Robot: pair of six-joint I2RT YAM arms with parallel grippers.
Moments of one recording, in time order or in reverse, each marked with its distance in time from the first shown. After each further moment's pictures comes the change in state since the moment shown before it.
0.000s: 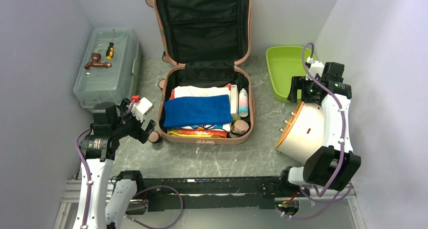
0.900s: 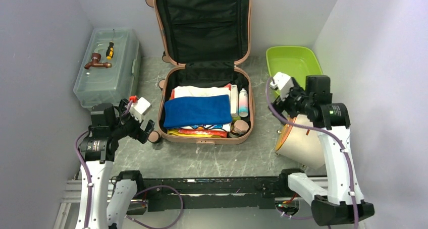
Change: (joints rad) left arm 0.026 -0.016 0.000 0.000 0.024 -0.019; right arm 0.315 -0.341 -0.020 -0.185 -0.036 -0.496
